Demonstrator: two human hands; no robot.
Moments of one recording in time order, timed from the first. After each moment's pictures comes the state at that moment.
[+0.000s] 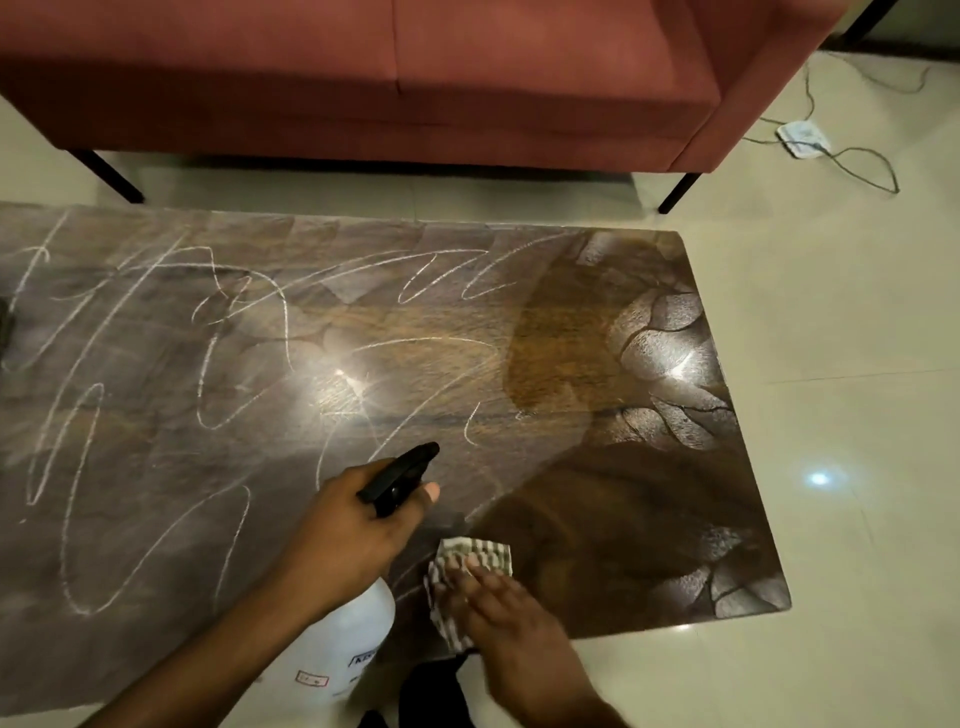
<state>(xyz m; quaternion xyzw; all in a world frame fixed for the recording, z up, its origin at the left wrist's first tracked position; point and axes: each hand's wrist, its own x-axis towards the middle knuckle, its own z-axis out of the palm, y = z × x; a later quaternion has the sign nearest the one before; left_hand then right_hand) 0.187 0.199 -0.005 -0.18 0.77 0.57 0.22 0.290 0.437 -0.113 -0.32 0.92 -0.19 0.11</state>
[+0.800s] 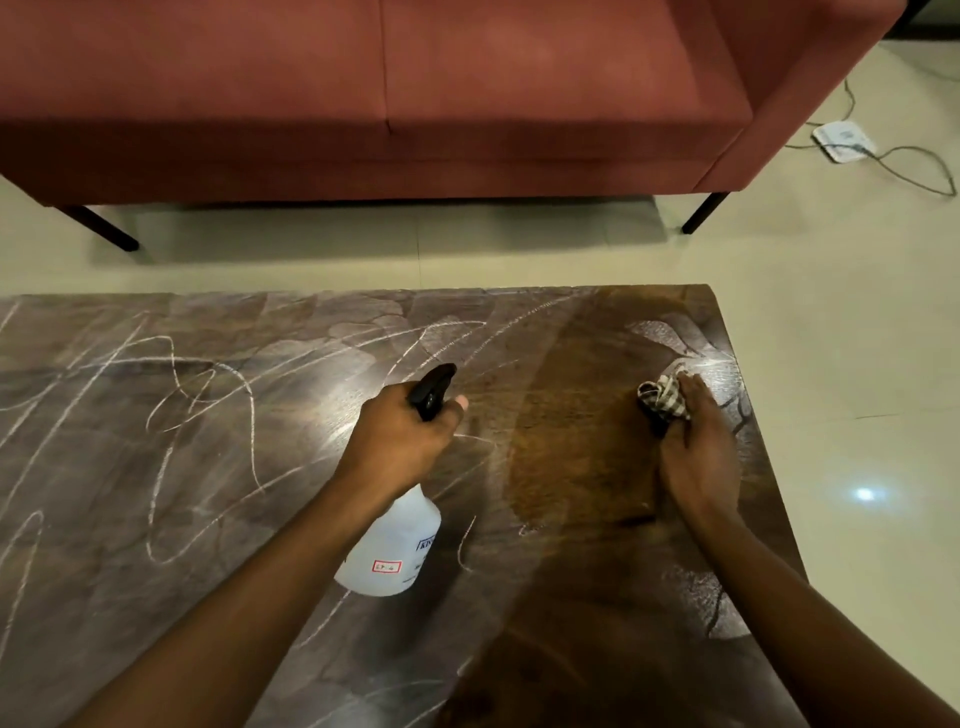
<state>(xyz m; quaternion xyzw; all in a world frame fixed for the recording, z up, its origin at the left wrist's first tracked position) -0.037 0.243 -0.031 -0.19 0.84 0.49 0.16 -0.040 0.575 -0.102 0.18 0.94 -0.29 -0.02</state>
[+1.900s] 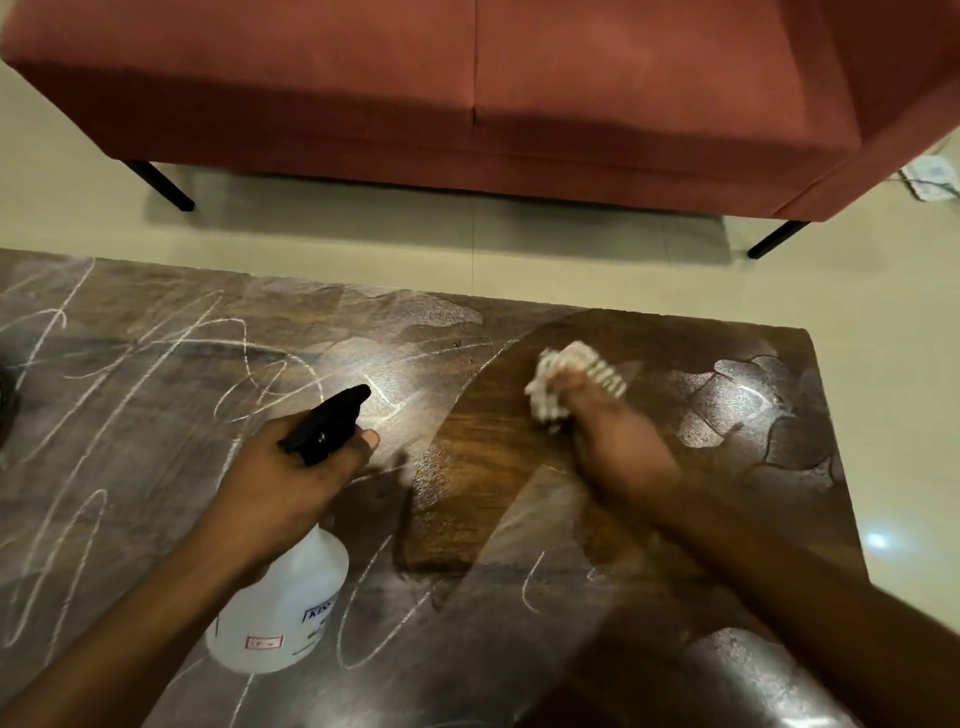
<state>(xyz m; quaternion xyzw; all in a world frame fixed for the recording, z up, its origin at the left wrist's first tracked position) 0.001 0.097 -0.008 -0.26 0.76 0.57 0.12 -0.109 0.430 -0.116 -0.21 0.96 -0.16 0.09</state>
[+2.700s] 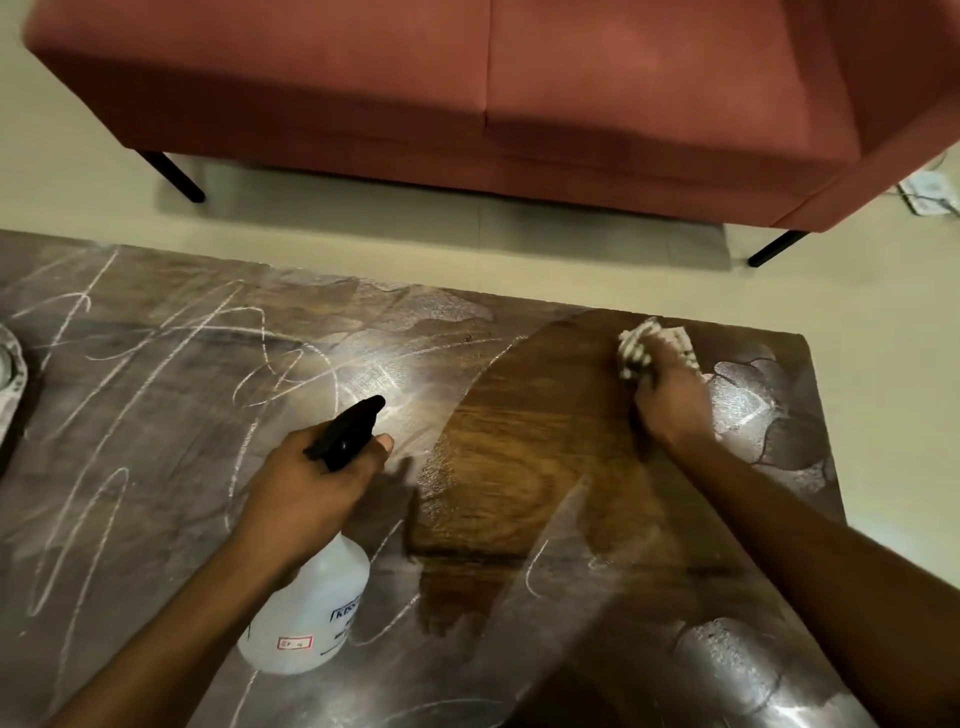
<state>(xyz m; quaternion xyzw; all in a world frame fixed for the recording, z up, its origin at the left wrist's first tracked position) 0.023 0.100 -0.027 -0.30 0.76 0.56 0.12 -0.150 0.459 -0.102 0.03 0.98 -0.20 0.07</state>
